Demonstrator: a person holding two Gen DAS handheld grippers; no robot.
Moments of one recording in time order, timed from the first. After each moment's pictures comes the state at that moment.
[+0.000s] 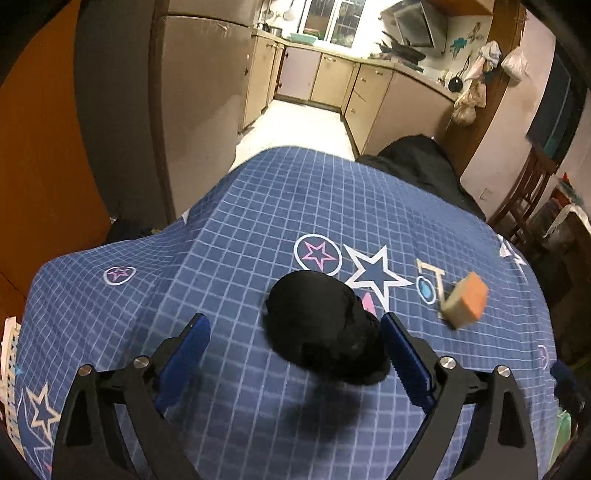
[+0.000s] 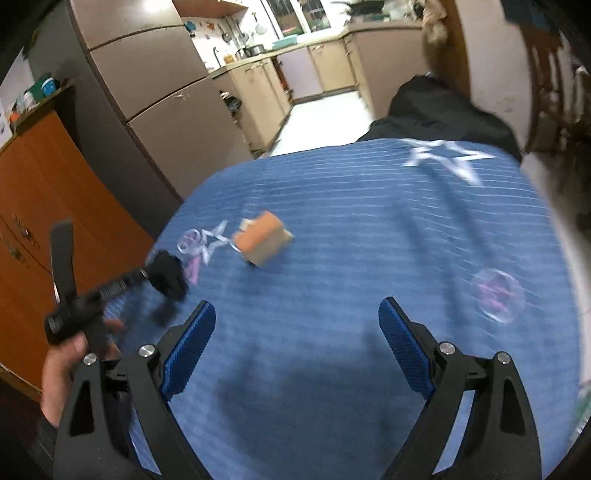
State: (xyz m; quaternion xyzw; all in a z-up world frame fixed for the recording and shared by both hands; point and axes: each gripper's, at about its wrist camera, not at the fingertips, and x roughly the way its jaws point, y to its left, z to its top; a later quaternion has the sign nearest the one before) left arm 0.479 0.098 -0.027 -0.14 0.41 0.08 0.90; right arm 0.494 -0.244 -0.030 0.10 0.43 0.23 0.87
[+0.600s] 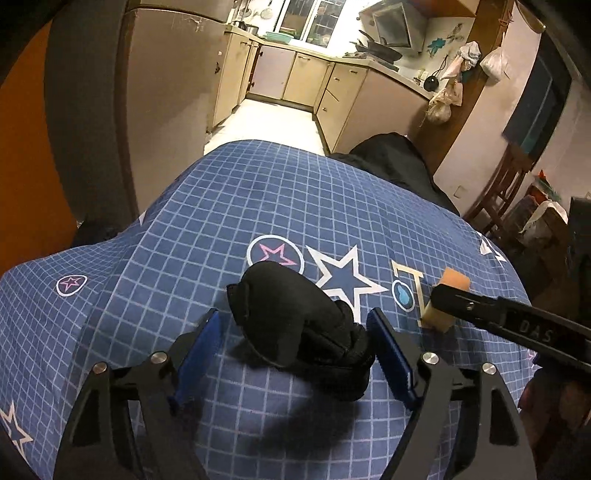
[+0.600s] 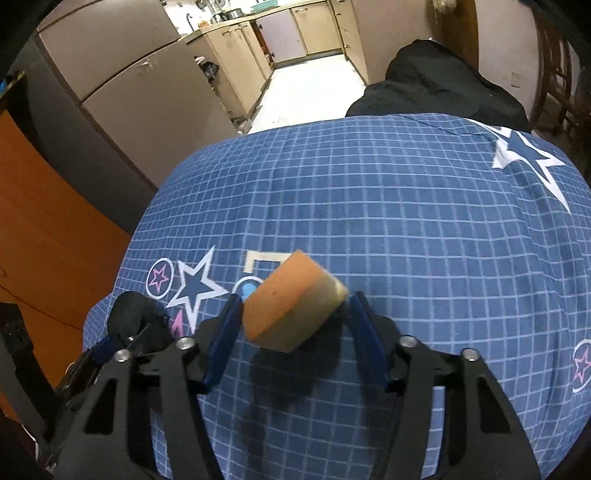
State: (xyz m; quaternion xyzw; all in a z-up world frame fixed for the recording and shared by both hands) left arm 0.512 0.080 -0.052 -0.16 0.40 0.03 0.90; right arm 0.579 -0.150 -0.056 0.08 0.50 0.18 0.84
